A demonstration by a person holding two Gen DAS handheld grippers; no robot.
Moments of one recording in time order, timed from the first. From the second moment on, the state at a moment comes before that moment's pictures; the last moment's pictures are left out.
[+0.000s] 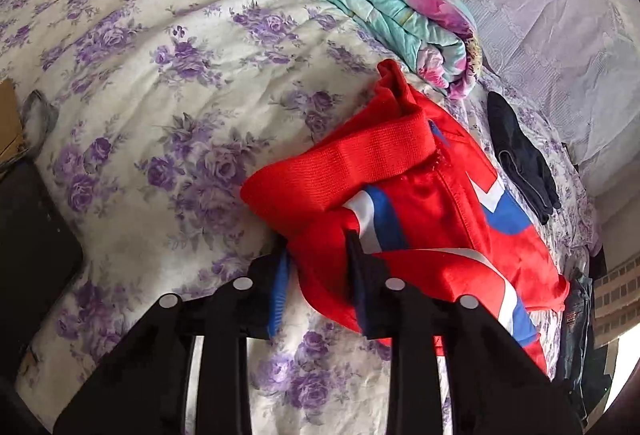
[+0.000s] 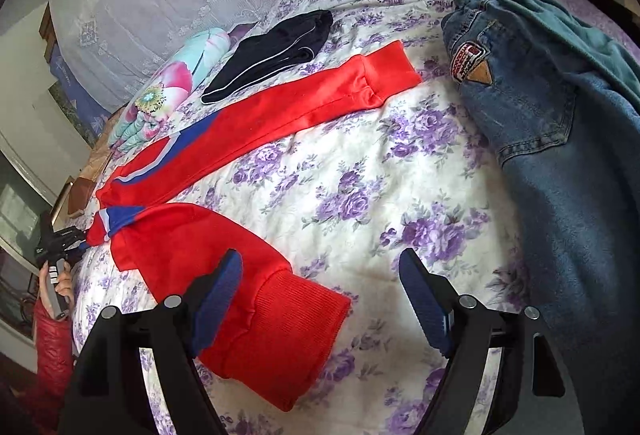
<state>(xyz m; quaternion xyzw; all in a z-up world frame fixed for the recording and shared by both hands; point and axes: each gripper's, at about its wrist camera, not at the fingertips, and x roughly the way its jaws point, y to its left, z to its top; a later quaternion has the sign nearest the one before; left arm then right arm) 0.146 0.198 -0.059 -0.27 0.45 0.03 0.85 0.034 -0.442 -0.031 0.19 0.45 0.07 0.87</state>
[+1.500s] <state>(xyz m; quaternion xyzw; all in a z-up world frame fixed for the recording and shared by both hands) 0.066 0.206 -0.070 -0.31 0.46 -0.03 0.83 -0.024 -0.435 -0.041 0.21 0.45 0.07 0.86</state>
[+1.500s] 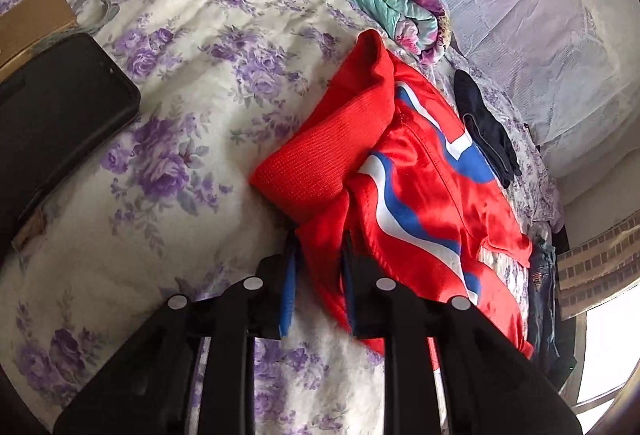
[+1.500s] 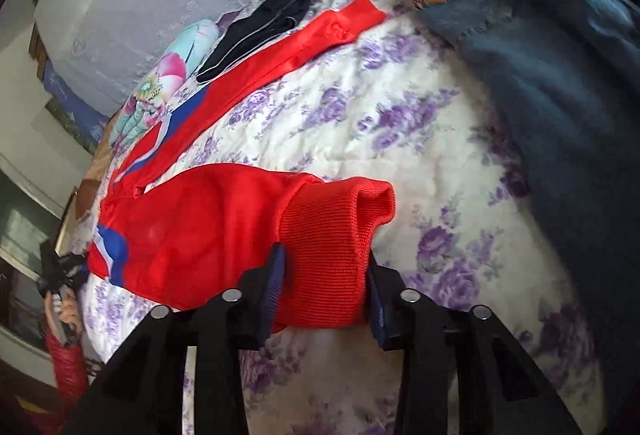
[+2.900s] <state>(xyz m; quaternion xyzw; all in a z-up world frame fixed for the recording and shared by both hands) 0.184 0.141 0.025 -0.04 0.35 0.06 0.93 0.040 -0.302 -0.009 0.03 0.39 0.24 0.89</state>
